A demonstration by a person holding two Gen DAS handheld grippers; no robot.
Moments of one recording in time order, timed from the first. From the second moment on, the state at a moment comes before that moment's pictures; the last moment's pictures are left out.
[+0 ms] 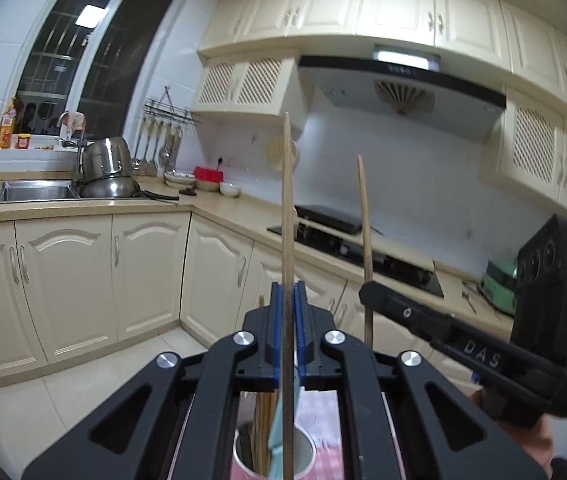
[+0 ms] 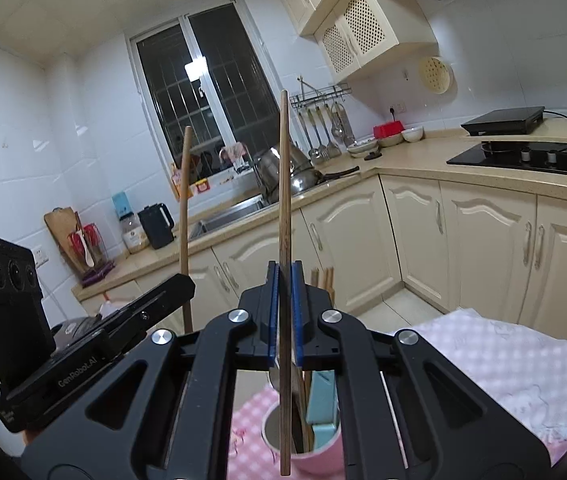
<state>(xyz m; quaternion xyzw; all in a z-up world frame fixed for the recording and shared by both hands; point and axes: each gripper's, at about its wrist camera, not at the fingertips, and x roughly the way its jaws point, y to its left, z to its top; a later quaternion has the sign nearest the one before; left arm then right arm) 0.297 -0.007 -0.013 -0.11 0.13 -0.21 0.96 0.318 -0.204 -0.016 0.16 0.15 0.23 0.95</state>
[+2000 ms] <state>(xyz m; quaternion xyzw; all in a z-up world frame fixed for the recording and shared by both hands) 0.096 0.009 -0.019 -0.02 0.15 -0.06 0.99 0.133 -0.232 -0.045 0.06 0.19 0.07 0.98</state>
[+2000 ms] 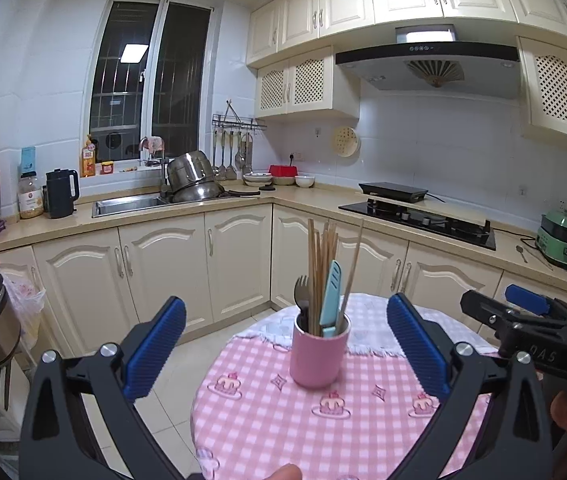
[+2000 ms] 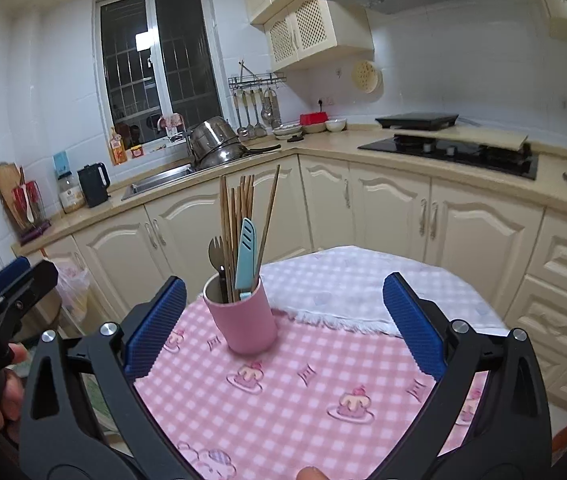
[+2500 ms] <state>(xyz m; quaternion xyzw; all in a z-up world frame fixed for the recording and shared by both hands) 0.023 0.007 -0.006 -0.01 0.12 -0.06 0.99 0.048 -0.213 -0.028 0.03 0.15 0.03 0.99</state>
